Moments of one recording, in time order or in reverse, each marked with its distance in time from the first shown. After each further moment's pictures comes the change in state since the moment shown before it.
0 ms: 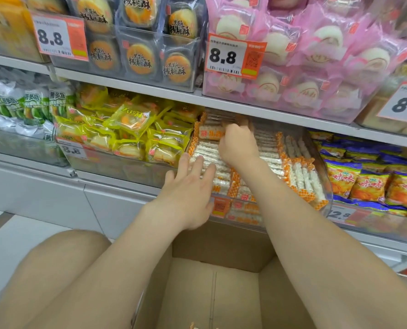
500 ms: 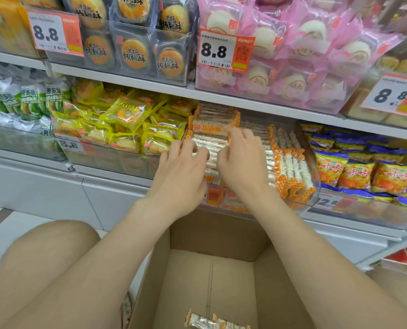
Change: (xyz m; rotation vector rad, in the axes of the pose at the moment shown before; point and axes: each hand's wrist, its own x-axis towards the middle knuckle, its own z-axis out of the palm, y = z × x) left_hand -0.010 -0.001 0.000 0.017 0.409 0.043; right_hand -0.092 0.010 -0.023 0.103 0.289 -0.172
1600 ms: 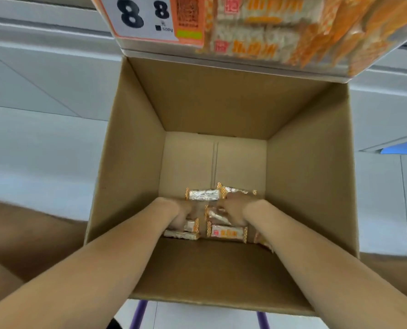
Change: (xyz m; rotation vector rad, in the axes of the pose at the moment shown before) left_hand -0.212 0.033 0.330 -0.082 -1.738 0.044; right_hand -0.337 0.139 0.185 -0.136 -1.773 -0.088
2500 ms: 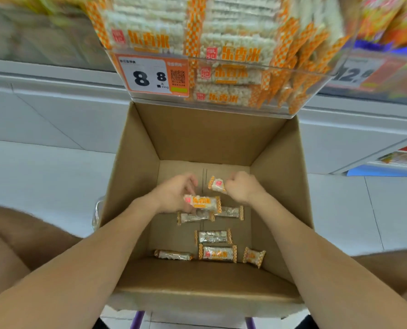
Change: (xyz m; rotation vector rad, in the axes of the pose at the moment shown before) left_hand -0.084 -0.003 -0.051 -0.633 0.706 0.333; right_hand -0.072 0.027 -0.068 0.808 0.595 0.243
